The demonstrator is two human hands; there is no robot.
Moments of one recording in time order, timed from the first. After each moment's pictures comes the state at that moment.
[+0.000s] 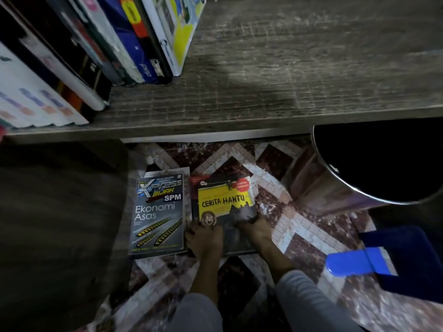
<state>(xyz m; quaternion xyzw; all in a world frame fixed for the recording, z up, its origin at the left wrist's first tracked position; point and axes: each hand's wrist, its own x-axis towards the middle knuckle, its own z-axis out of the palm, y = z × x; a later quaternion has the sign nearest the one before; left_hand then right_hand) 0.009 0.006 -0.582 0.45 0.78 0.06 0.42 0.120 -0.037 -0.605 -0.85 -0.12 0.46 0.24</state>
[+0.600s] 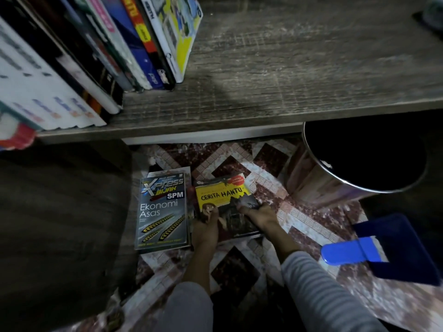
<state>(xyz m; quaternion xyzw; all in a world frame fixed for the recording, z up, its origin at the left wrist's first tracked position) 0.001 0.005 -0.567 0.41 0.72 0.12 0.54 0.141 -0.035 -0.578 -0.83 -0.12 0.48 0.23</state>
